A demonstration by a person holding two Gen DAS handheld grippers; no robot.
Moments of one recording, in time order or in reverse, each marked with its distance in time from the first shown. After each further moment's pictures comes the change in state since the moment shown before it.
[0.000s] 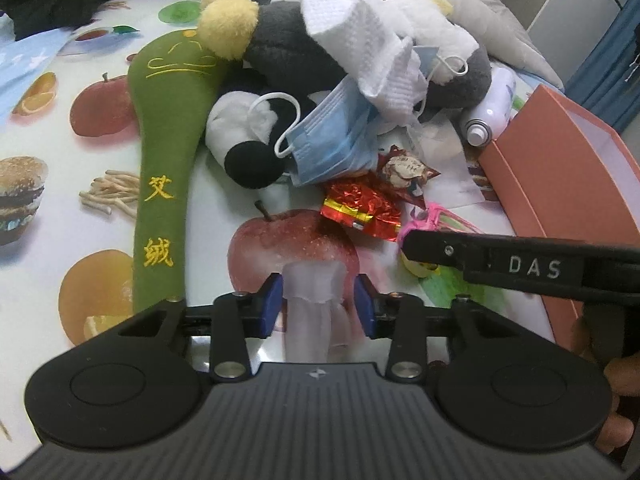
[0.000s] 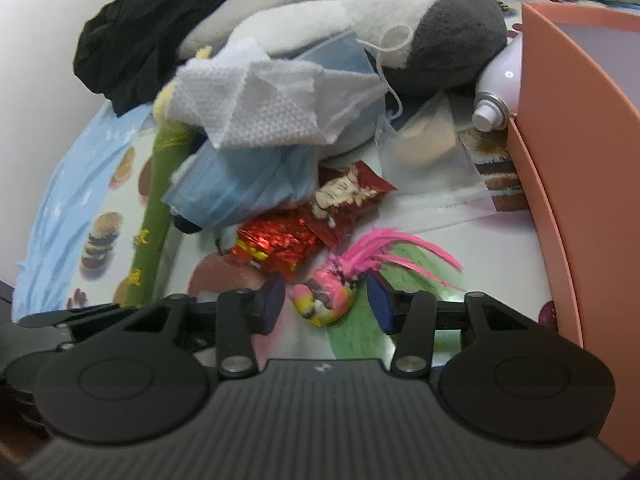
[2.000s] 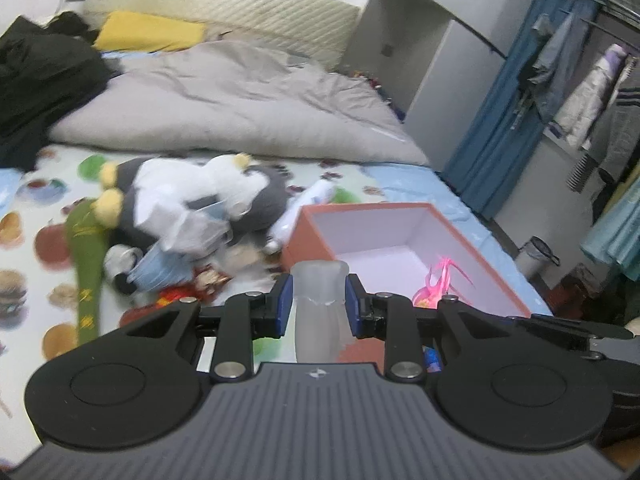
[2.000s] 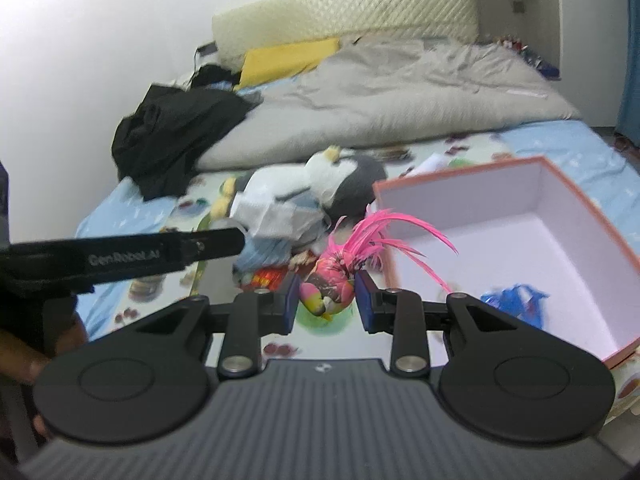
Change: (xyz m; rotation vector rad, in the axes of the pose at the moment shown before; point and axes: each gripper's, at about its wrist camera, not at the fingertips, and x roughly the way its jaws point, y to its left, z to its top) left arm -0.208 -0.136 -0.014 0.138 -0.308 -0.249; right arm -0.265 0.007 -0.071 -0.035 -0.367 -0.127
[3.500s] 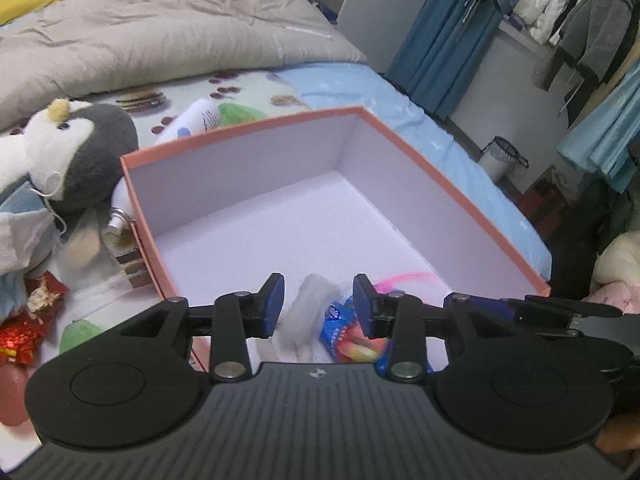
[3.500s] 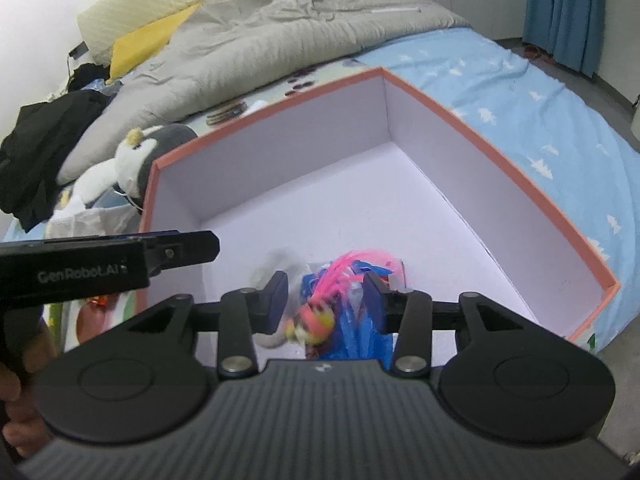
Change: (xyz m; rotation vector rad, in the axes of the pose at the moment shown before) left arm 0.211 -0.100 0.002 0.148 0.276 -0.137; right arm 0.072 -0.171 -0.010 0.227 0.152 -0.229
